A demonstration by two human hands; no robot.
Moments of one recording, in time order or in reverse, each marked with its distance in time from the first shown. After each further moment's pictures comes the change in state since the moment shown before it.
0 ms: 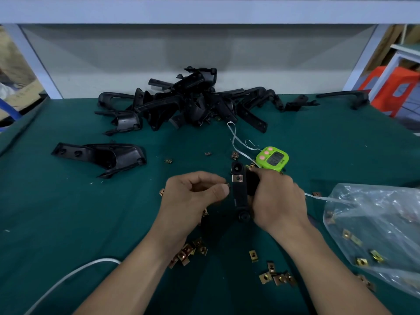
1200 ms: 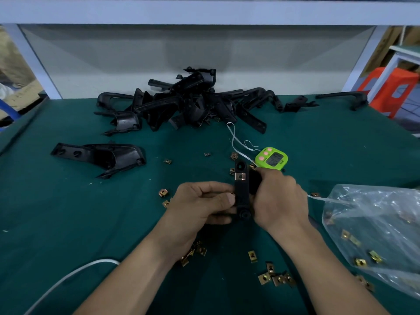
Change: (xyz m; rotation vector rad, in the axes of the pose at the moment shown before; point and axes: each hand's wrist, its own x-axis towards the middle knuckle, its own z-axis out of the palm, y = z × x) left_hand -0.004 -0.001 0.006 -0.151 -0.180 -0.221; right_hand 0.000 -0.001 -0.004 0.023 0.006 0.061
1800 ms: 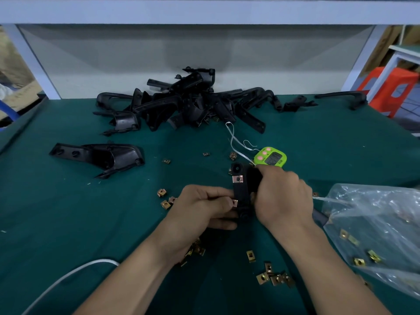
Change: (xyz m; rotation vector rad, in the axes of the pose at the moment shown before) left_hand -0.002 0.001 0.005 0.133 -0.057 -0.040; right_hand 0.001 0.001 -0.004 -0.111 0.082 -0.022
